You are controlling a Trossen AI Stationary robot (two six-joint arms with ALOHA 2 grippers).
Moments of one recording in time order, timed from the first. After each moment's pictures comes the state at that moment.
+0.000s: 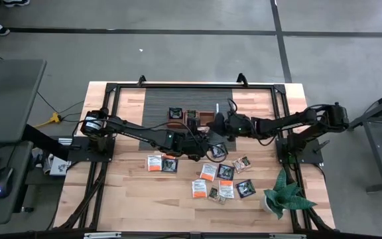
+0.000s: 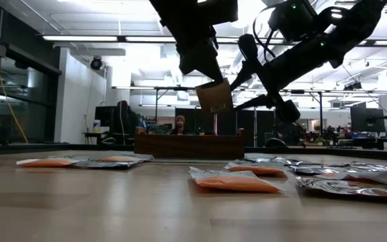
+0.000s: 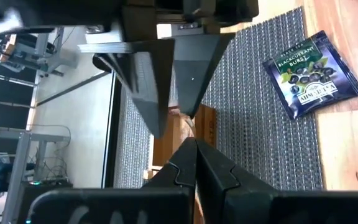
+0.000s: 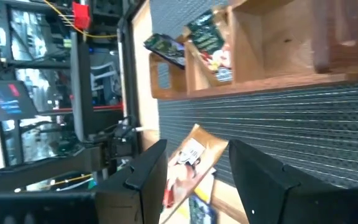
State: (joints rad) left arm -0.17 1.88 1.49 -0.47 -0.72 0.29; right arm -0.12 1.45 0.57 0.43 0.19 1.60
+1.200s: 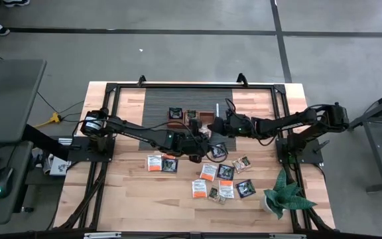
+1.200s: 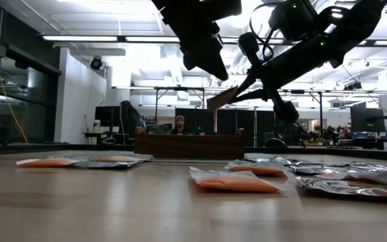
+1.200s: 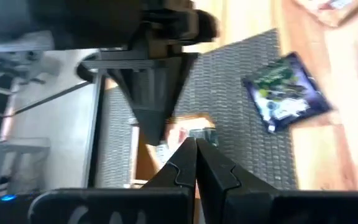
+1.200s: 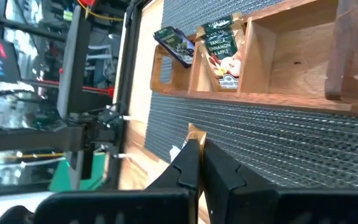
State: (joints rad) left arm -0.17 1.88 1.49 -0.44 -0.63 0.28; right arm -0.12 1.45 0.57 0.42 0.19 1.36
